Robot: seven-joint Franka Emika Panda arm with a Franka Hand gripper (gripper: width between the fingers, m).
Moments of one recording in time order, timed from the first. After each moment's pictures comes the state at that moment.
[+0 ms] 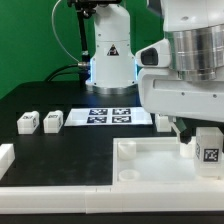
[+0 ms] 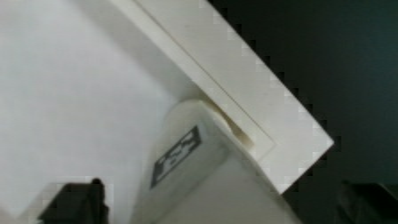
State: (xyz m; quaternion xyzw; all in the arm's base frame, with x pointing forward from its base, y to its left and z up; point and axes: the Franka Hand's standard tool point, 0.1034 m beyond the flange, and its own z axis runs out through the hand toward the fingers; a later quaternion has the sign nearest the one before) arm 0.639 0.117 0.074 -0.95 0.31 0.01 0.07
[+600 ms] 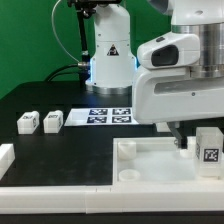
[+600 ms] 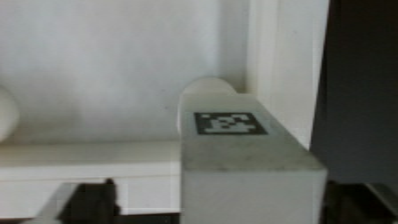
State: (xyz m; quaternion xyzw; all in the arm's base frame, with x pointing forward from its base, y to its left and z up) arm 0.642 0.114 0.077 -1.00 0.00 -0.01 0.03
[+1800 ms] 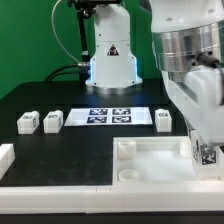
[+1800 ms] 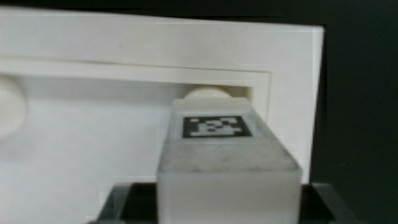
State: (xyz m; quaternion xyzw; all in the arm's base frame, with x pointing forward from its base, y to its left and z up) arm 0.640 0.104 0.074 -0.68 0.72 0.06 0.07
